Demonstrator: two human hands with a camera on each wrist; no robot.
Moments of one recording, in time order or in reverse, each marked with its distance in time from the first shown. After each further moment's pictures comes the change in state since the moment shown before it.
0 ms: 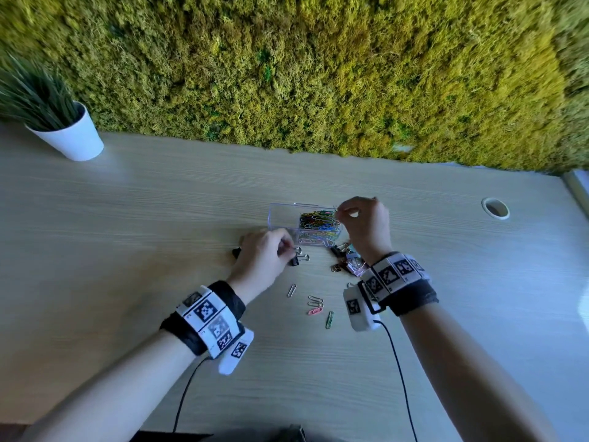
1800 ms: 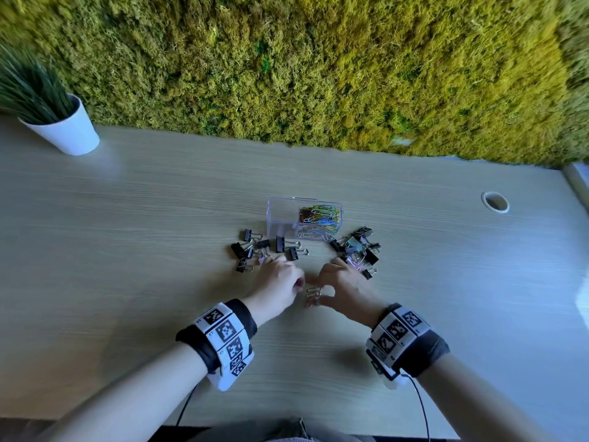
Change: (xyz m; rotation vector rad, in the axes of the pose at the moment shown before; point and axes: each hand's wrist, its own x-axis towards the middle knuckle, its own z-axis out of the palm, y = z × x) left_hand -0.031 -0.012 0.049 0.315 -0.306 0.096; right_hand -0.094 0.037 0.019 -0.324 -0.656 -0.388
